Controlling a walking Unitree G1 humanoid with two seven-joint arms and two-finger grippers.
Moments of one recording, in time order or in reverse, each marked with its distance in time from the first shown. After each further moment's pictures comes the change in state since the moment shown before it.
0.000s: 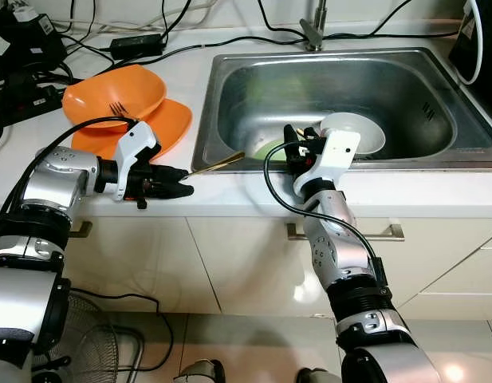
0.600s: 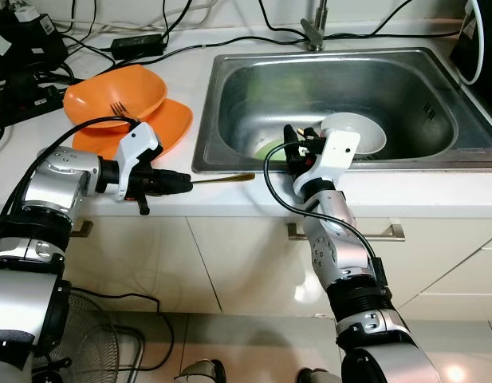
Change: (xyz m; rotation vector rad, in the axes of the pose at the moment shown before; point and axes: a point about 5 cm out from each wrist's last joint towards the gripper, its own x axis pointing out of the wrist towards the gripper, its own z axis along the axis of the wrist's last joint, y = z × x) left arm 0.002 0.000 0.002 0.047 0.007 0.025; right arm 0.000 0.000 0.000 0.001 0.000 0.000
